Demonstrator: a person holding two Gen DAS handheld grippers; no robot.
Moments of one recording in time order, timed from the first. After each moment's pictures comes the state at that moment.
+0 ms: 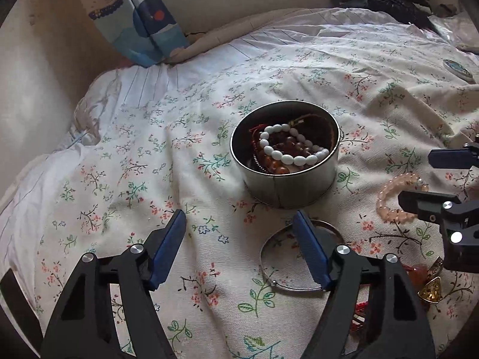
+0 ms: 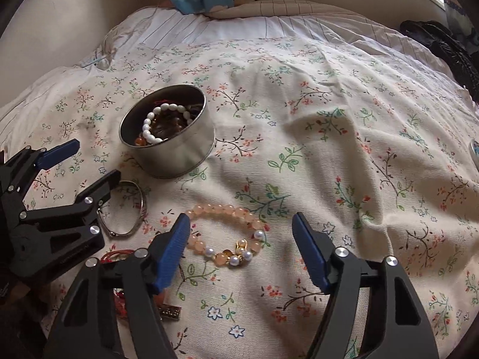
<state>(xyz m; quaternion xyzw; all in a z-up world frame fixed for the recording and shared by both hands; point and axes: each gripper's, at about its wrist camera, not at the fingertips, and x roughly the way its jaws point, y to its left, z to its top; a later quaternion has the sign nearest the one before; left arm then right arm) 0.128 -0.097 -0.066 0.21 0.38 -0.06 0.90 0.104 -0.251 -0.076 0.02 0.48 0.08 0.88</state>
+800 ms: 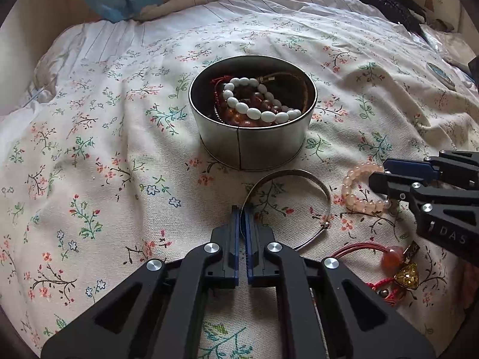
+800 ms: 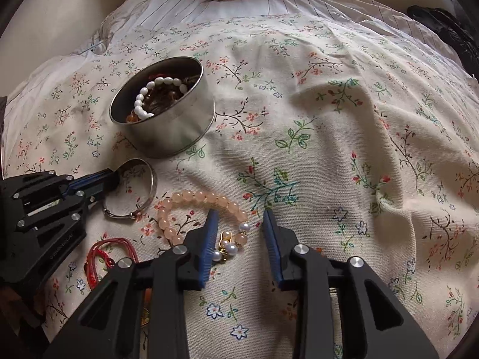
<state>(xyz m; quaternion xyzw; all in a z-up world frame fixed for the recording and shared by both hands) 0.134 -0.089 -0.090 0.13 0.47 -0.13 0.86 0.111 -0.255 -0.090 0.05 0.51 0.10 0.85</state>
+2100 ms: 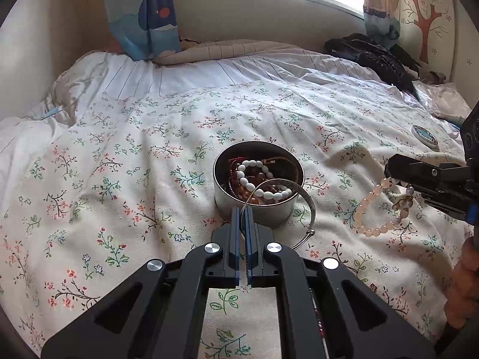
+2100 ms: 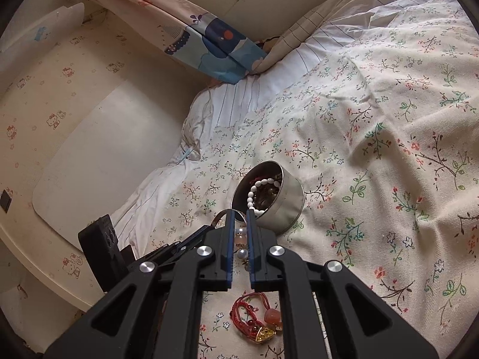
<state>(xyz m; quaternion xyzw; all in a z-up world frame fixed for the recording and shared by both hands) 0.118 -0.068 -0.033 0.06 0.36 -0.14 0.92 0.092 -0.308 -0.034 0.33 0.33 0.26 0.84</state>
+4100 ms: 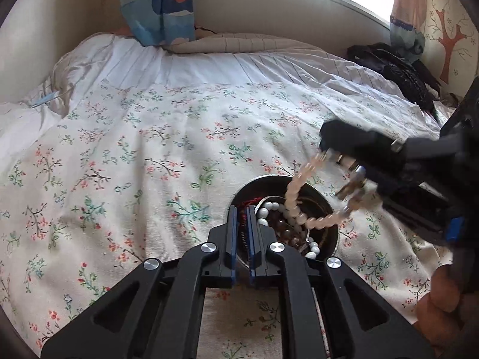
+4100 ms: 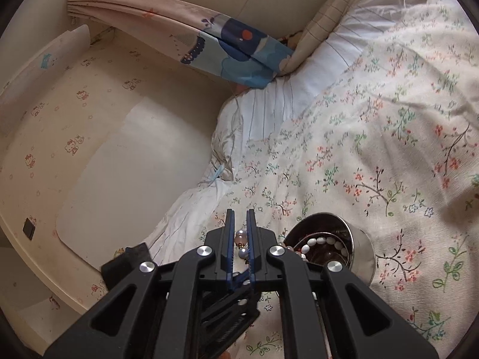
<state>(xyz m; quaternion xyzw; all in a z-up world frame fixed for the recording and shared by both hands) 0.195 -0.070 -0.041 0.01 0.37 -0.10 0.92 0.203 -0.258 -0.050 0.39 0.34 0.31 0.80</state>
